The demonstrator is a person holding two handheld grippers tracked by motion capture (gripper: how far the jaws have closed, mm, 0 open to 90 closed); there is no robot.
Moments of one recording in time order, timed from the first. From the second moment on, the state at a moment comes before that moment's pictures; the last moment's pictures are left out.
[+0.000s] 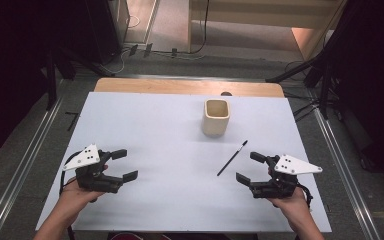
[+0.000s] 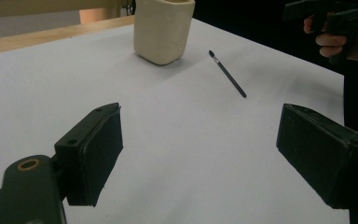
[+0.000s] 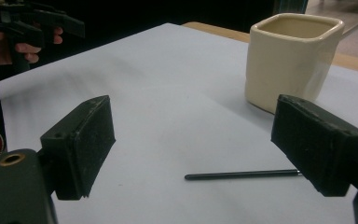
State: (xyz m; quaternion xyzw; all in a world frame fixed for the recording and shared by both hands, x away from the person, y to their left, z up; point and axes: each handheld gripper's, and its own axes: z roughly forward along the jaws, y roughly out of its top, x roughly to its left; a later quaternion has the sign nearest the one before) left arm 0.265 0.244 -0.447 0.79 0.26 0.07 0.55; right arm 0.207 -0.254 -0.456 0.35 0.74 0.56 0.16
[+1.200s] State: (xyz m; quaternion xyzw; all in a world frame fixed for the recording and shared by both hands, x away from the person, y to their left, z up) left arm 0.265 0.244 -0.447 0.79 0.26 0.07 0.55; right arm 0.215 -0.263 -0.458 0.38 0.73 0.54 0.18
